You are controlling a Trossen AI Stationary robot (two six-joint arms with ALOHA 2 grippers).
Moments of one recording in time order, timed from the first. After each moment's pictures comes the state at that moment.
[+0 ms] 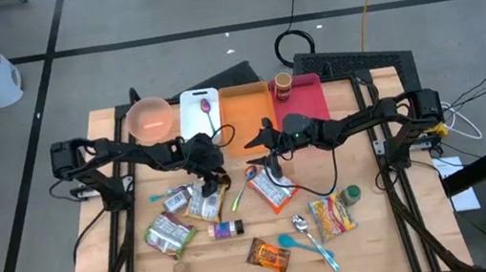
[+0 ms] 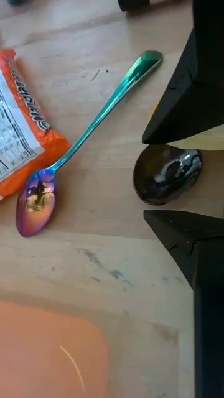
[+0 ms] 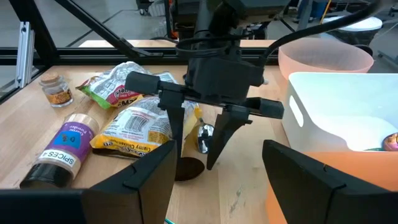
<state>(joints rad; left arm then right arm) 0.25 1.59 0.64 0.06 0.36 0.04 -0.18 1.65 0.78 0.62 -0.21 -0.05</state>
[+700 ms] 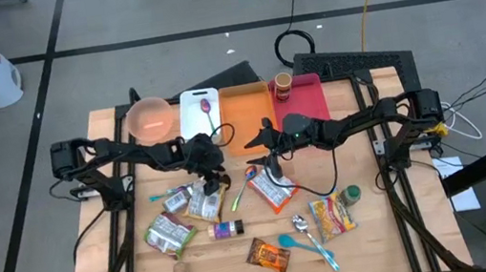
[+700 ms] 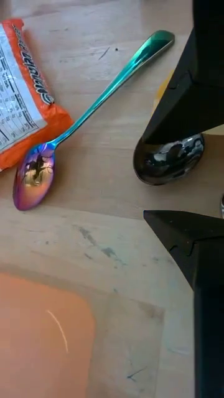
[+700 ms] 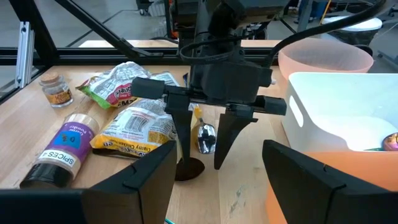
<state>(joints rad) 0.25 1.59 0.64 0.06 0.29 -0.03 -0.18 1.65 0.78 0.62 -0.21 -0.05</state>
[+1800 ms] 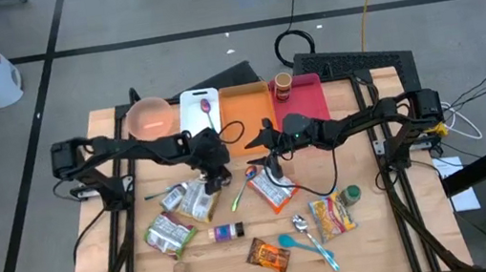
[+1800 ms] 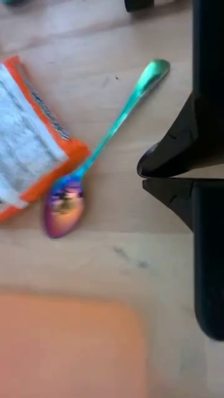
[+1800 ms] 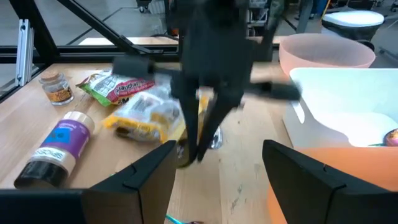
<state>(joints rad) 0.23 1.58 0.82 -0.20 0.29 0.14 -0.18 1.65 0.78 0.60 -0.21 -0.04</state>
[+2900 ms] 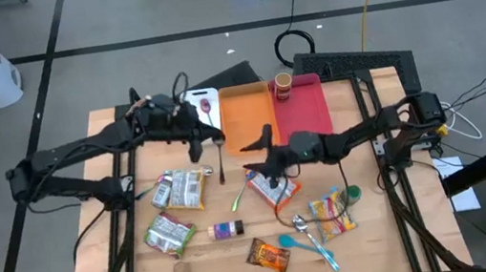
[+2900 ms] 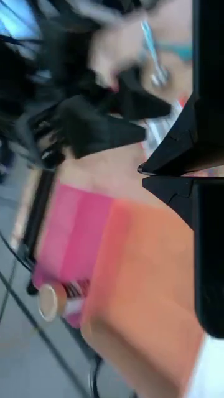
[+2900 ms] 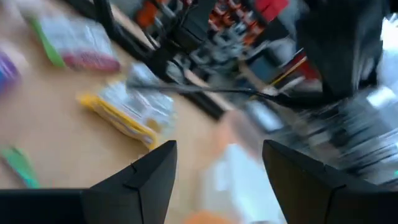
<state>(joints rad) 0.38 1.16 0.94 -0.22 0.30 -0.10 0.01 1.65 0.78 0.77 0.15 -0.76</state>
